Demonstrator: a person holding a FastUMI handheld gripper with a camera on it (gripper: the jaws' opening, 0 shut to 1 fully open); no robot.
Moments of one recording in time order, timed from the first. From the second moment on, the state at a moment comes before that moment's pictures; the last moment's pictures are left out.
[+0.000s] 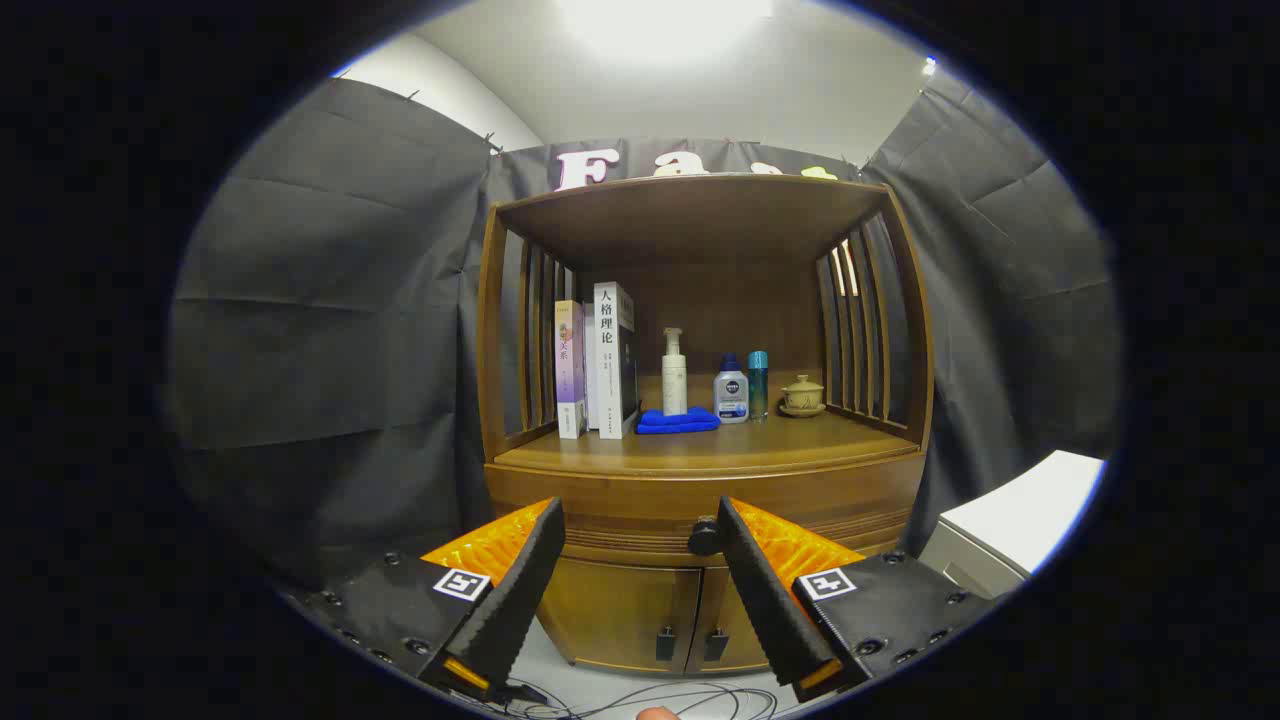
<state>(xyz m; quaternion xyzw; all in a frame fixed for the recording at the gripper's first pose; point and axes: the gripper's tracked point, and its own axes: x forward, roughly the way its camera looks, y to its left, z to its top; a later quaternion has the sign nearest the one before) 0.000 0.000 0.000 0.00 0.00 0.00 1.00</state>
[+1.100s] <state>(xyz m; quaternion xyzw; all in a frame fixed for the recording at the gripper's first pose) 0.009 -0.010 -0.004 0.00 0.00 -0.01 1.00</state>
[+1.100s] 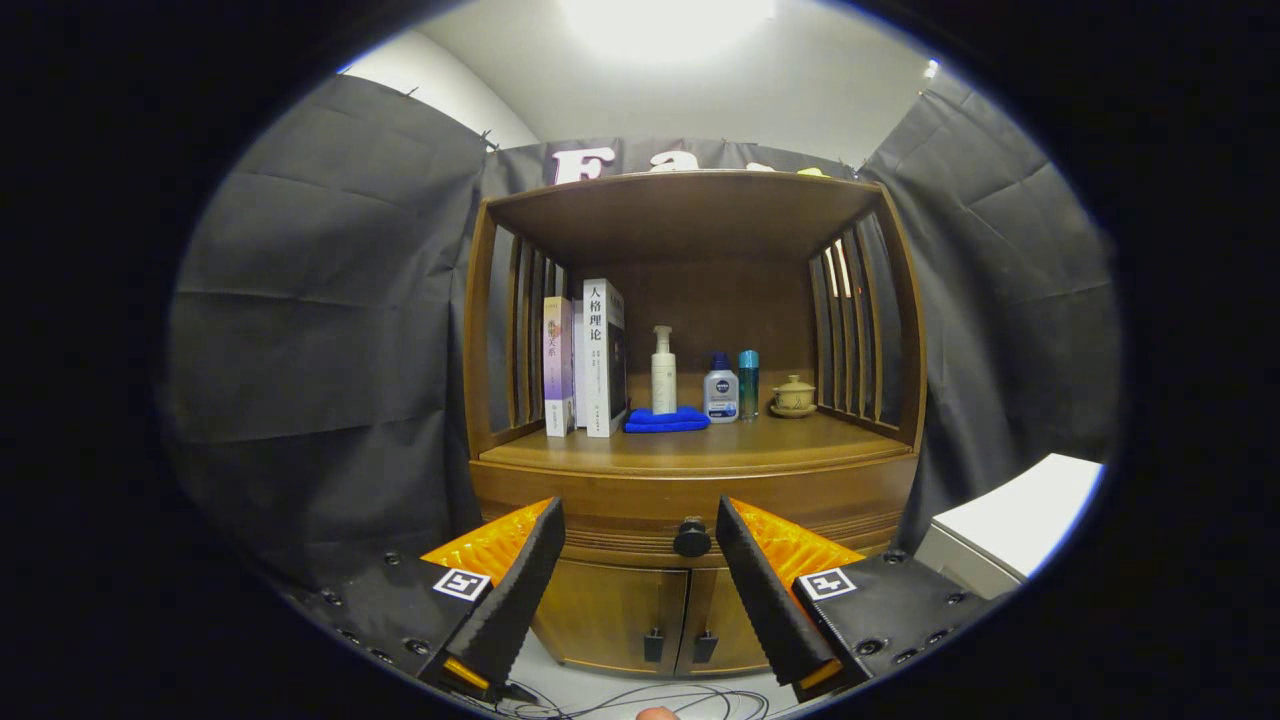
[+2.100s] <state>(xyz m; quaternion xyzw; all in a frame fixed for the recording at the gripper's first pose) 0.124 -0.044 -0.057 0.00 0.06 -0.04 1.00</state>
